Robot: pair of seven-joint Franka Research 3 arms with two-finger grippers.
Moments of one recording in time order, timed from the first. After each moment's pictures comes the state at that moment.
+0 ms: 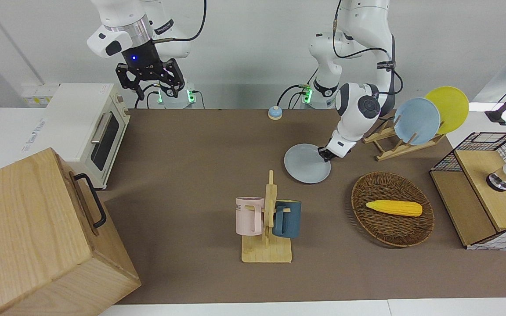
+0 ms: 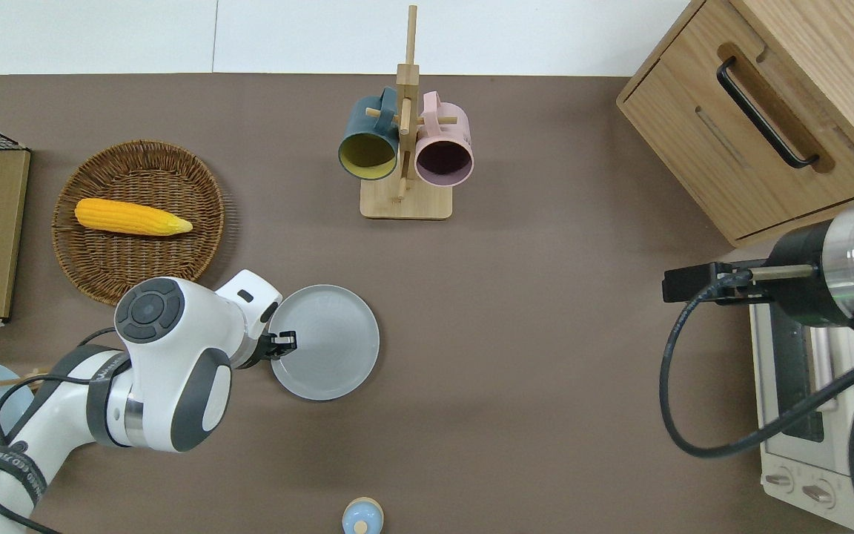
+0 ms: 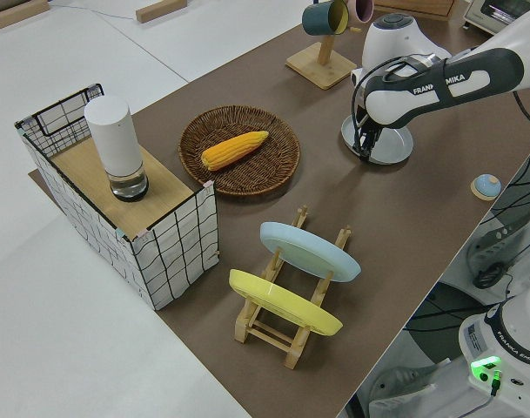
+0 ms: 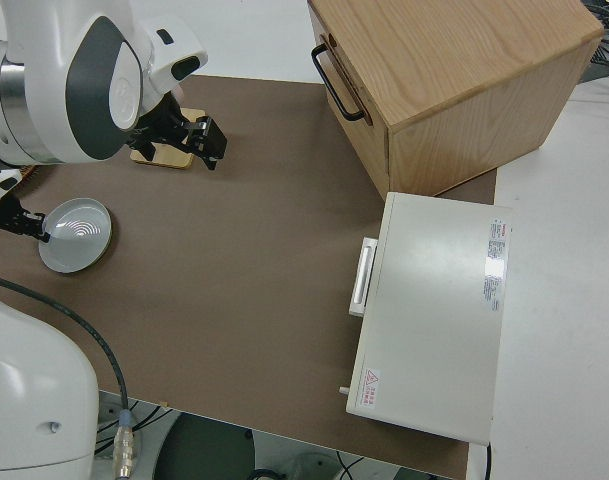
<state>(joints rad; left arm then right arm) -0.05 0.09 -0.23 -2.30 -0.12 2.29 -0.30 -0.21 -0.06 0.37 -1.54 0.10 1.52 0.18</state>
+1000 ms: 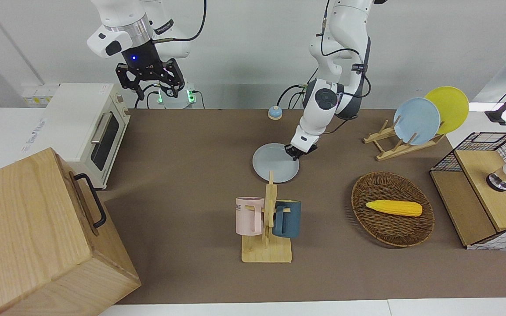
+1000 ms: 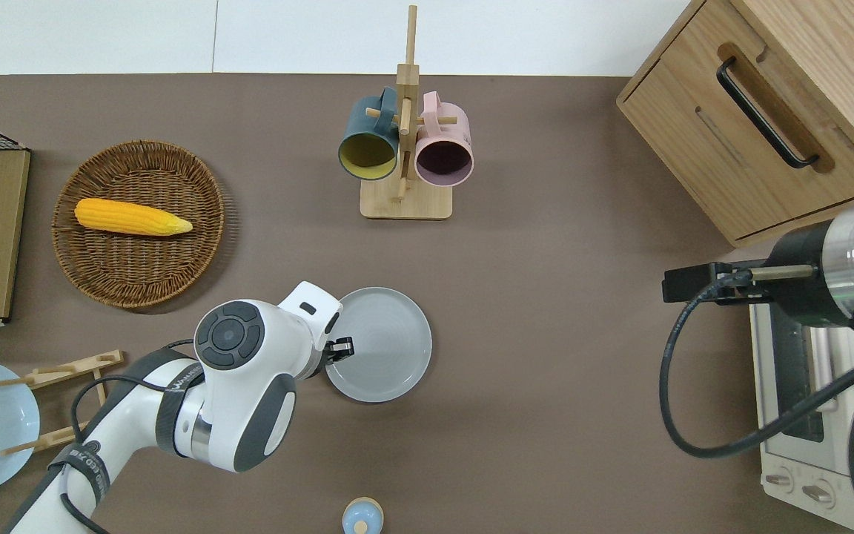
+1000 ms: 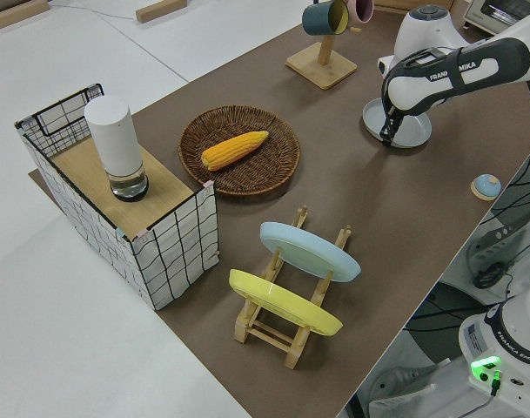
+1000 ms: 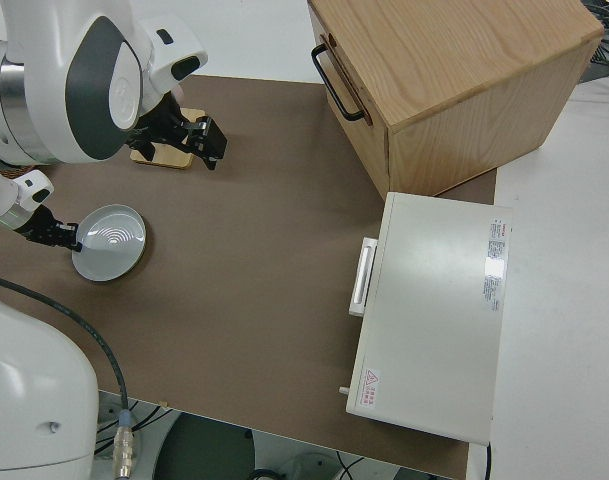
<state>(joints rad) -0.05 0.12 -0.40 -2.30 -0.12 2.38 -0.52 -0.21 -0.06 0.37 -1.54 0.10 1.52 0.18</state>
